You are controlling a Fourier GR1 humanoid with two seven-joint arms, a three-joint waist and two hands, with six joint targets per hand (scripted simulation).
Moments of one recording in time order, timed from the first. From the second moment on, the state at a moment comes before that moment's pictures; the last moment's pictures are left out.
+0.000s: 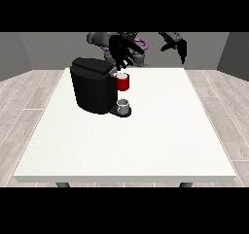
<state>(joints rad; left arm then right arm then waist) -0.39 0.05 0.05 -1.42 -0.14 -0.28 -0.10 -0.91 -0.33 -0.11 -1.18 0.17 -0.10 0.51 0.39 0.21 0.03</state>
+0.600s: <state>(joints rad) -0.45 0.06 0.05 -1.45 -0.11 -0.32 -0.10 -1.13 -0.28 -0.06 -1.12 0.20 -0.08 0.27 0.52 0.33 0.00</state>
